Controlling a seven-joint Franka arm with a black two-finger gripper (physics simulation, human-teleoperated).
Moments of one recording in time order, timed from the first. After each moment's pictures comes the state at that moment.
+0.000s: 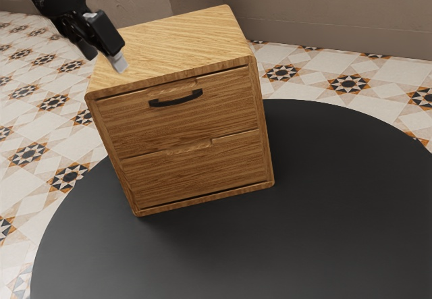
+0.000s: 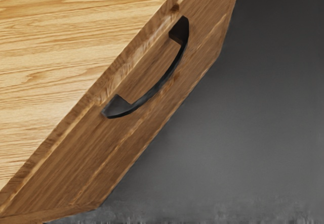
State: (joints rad) arm 0.07 -0.07 0.03 -1.19 0.00 1.39 0.22
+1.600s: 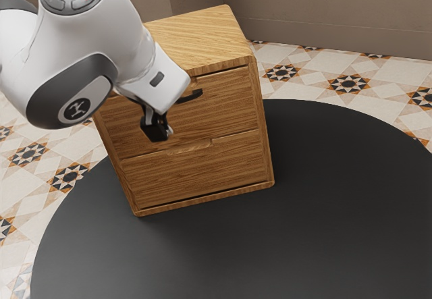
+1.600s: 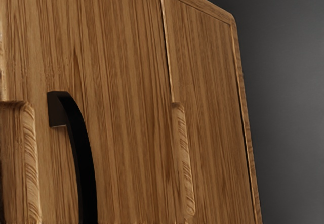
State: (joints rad) arm 0.11 -0.28 -0.19 -1.87 0.42 2.05 0.70
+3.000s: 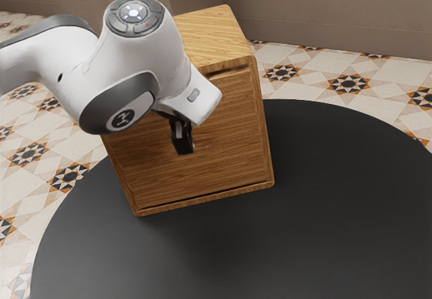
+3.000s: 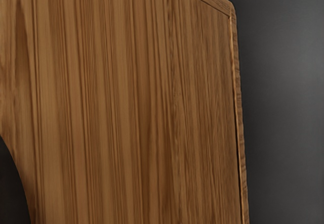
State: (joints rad) arm 0.09 -0.13 -0.18 -1.83 0.47 2.06 0.59
